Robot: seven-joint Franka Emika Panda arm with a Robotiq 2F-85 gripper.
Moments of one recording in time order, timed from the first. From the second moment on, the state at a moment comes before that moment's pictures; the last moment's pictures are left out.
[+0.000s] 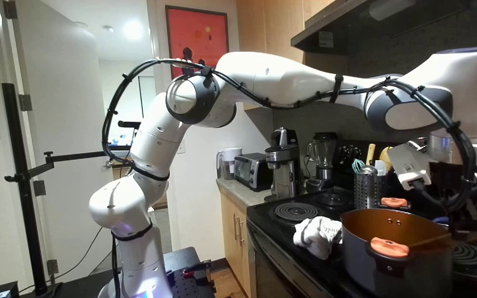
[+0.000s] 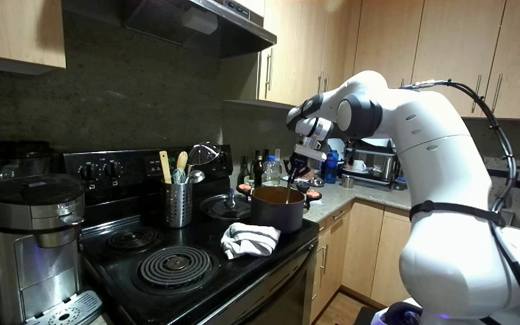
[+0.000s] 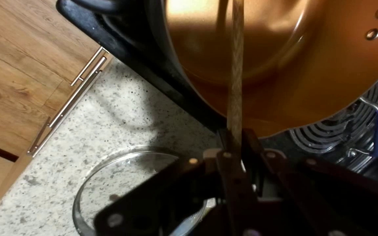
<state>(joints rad) -0.59 0.54 -0.22 -1.36 0.39 2.02 -0.06</state>
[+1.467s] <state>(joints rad) -0.56 0.34 -0.18 -1.39 0.39 2.10 -0.09</state>
